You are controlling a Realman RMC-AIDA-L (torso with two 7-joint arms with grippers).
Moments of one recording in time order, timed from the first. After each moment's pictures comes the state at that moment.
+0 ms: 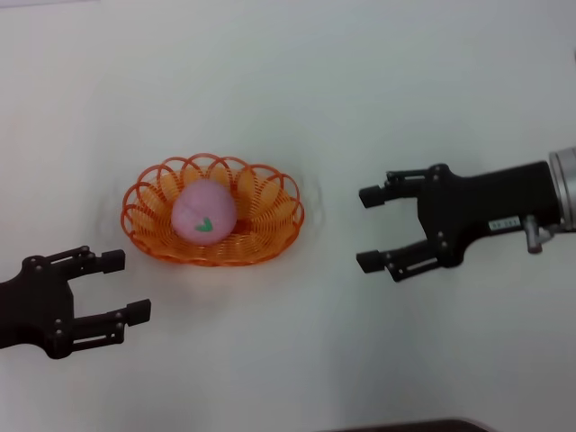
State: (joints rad) left arm -0.24 -2.15 0.57 0.88 2.17 1.83 -1.30; right arm 0.39 2.09 -0.99 -0.90 -2.00 -1.67 1.44
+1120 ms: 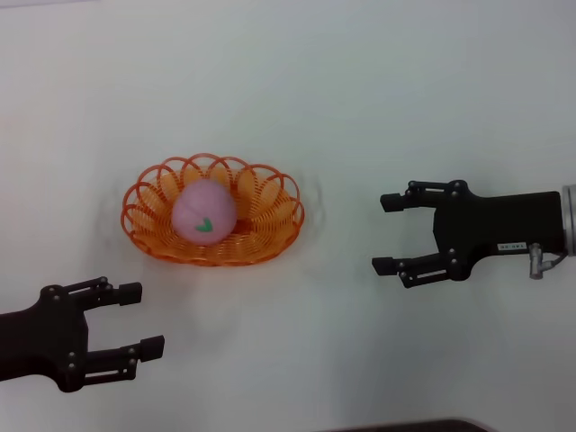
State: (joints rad) left arm -0.23 -2.16 0.59 0.85 2.22 1.85 -1.28; right arm 0.37 2.08 -0.86 -0.70 -2.02 -1.58 1.16
